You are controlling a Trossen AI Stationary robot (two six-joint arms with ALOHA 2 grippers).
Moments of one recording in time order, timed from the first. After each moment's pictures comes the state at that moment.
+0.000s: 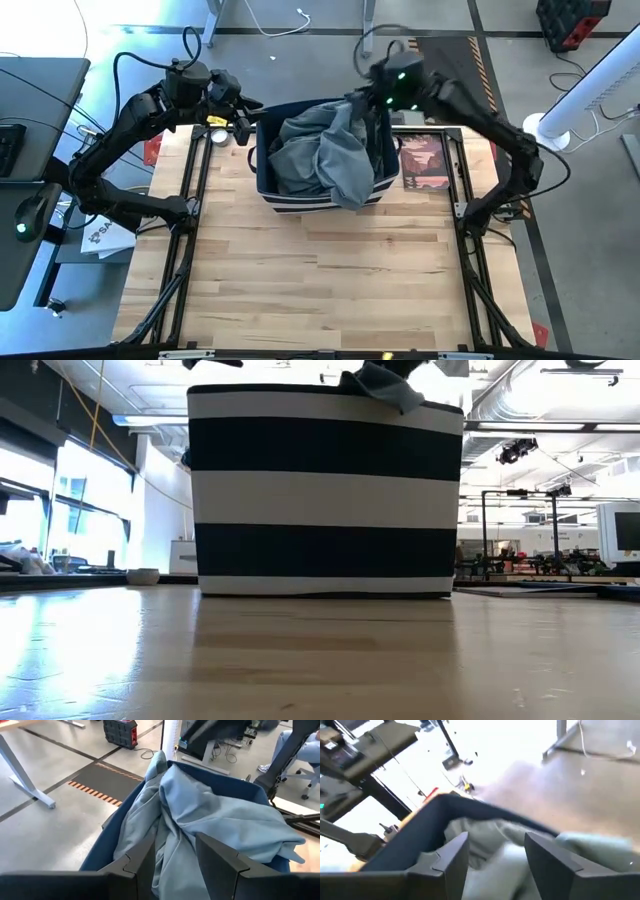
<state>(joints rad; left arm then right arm) 0.57 1.19 1.60 -0.85 0.07 -0.04 -0.49 1.58 1.79 -0.68 0.05 0.40</state>
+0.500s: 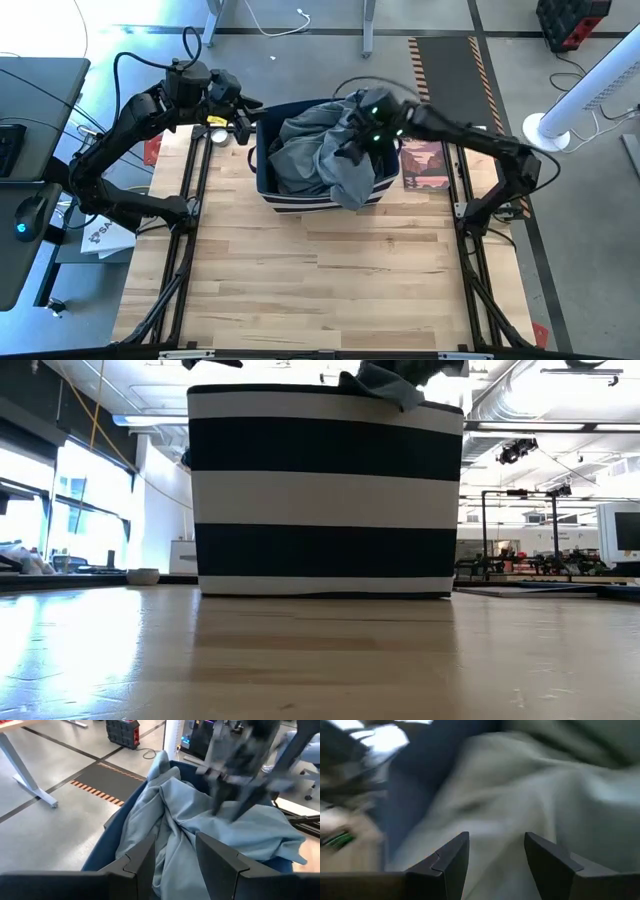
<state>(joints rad) 0.57 1.19 1.60 -0.85 0.06 -0.04 -0.43 1.59 1.54 -0.68 -0.38 0.30</state>
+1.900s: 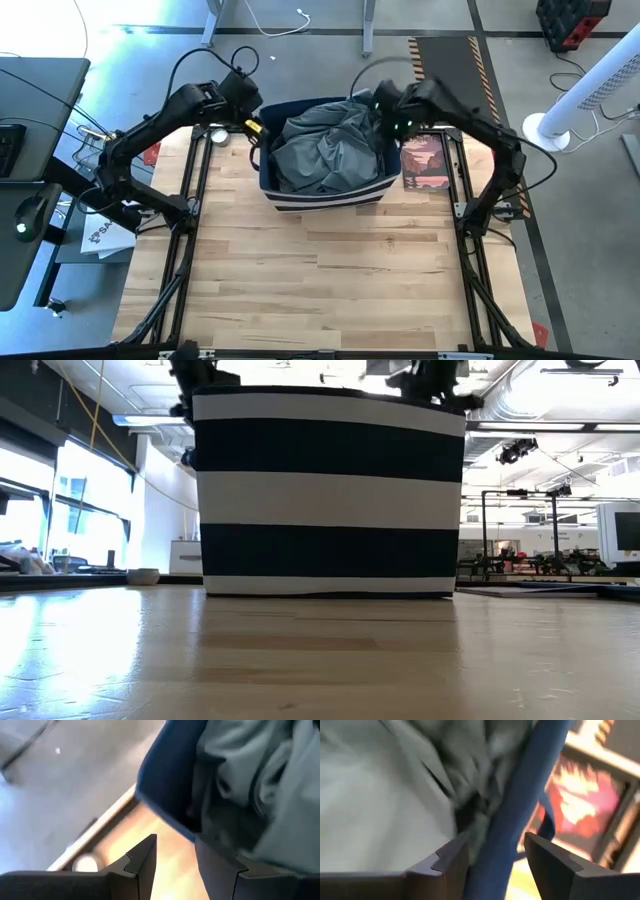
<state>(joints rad) 0.64 1.42 1.57 -1.17 -0.21 -0.05 -0.46 1.72 1.96 -1.57 0.16 0.65</state>
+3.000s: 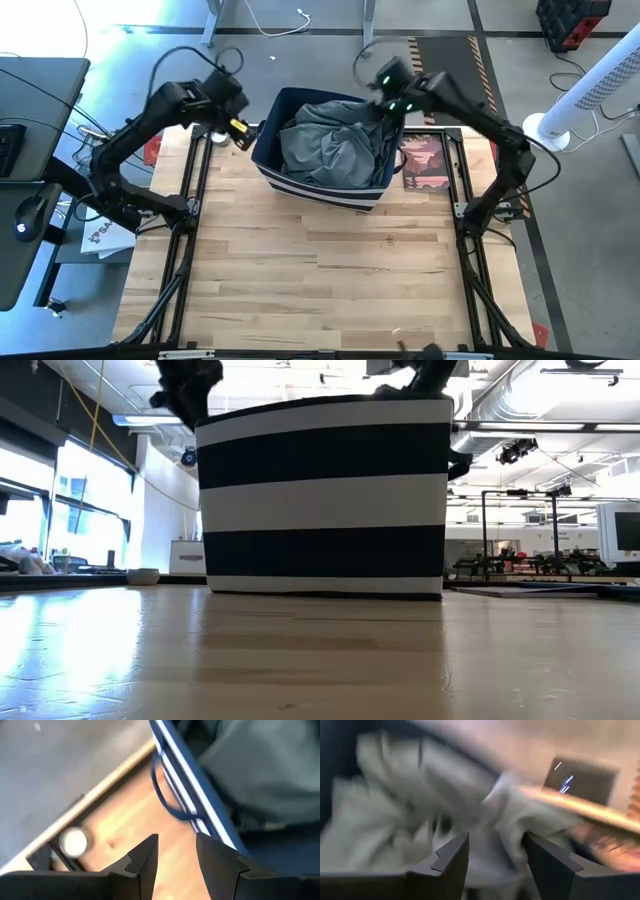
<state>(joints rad) 0.67 1.34 1.60 -1.31 -0.10 -0.11 -0.61 1.66 1.82 -1.11 0.11 0.54</state>
